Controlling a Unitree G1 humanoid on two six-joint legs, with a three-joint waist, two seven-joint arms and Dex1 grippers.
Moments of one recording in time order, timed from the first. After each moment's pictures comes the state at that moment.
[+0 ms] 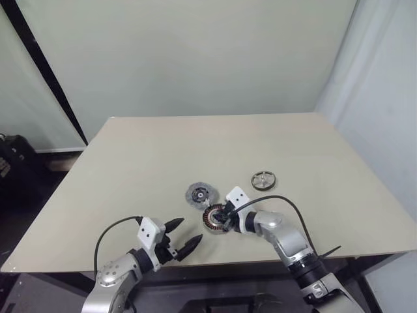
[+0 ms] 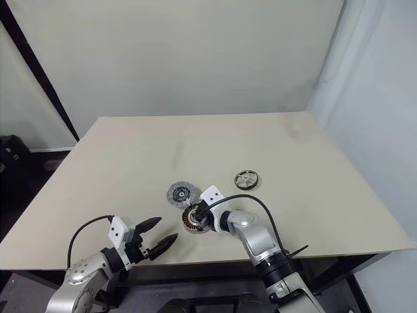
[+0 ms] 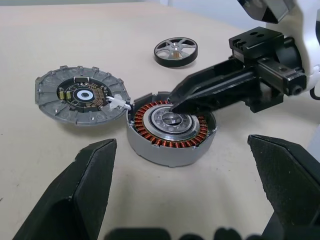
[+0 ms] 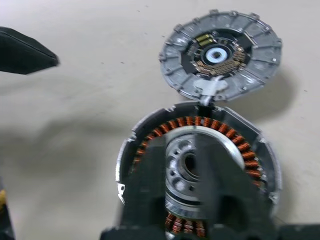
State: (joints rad) left arm 0.22 0.40 0.02 -0.13 -0.37 0.12 -0.79; right arm -0.39 -0.07 0.35 0.22 0.03 0.50 0.62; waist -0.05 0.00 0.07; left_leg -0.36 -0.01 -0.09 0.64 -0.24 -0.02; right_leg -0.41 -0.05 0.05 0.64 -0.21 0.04
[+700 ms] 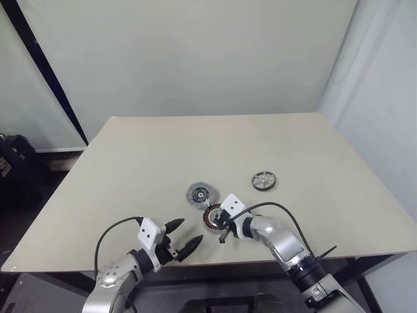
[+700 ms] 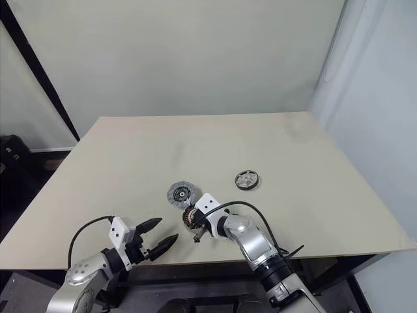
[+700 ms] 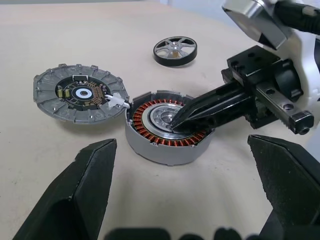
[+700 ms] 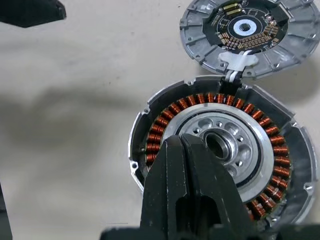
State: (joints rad) left arm 0.22 0.40 0.02 -0.13 -0.37 0.12 -0.79; right arm -0.38 -0.09 0.44 0.24 -0.03 0.47 0.61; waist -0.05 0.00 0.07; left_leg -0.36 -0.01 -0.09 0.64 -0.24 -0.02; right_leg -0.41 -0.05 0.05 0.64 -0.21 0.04
